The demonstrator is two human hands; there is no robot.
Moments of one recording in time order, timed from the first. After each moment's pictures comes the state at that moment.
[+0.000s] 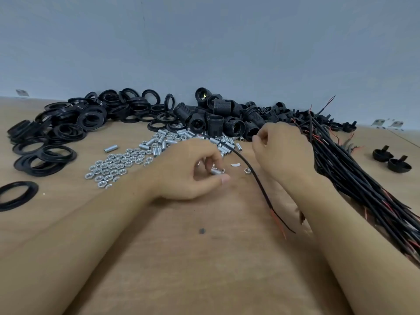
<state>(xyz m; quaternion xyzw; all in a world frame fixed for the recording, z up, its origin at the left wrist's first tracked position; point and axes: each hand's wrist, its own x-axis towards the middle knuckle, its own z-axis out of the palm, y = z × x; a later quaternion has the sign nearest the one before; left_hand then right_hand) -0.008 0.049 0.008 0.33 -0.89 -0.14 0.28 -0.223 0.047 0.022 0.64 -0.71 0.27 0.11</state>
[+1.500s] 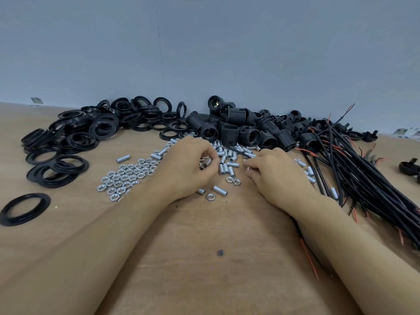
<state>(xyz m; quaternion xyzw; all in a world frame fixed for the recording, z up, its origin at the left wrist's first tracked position) -0.002 0.009 -0.010 0.45 -0.82 -0.08 0.35 -0.207 0.037 0.002 0.77 -0.62 0.13 0.06</state>
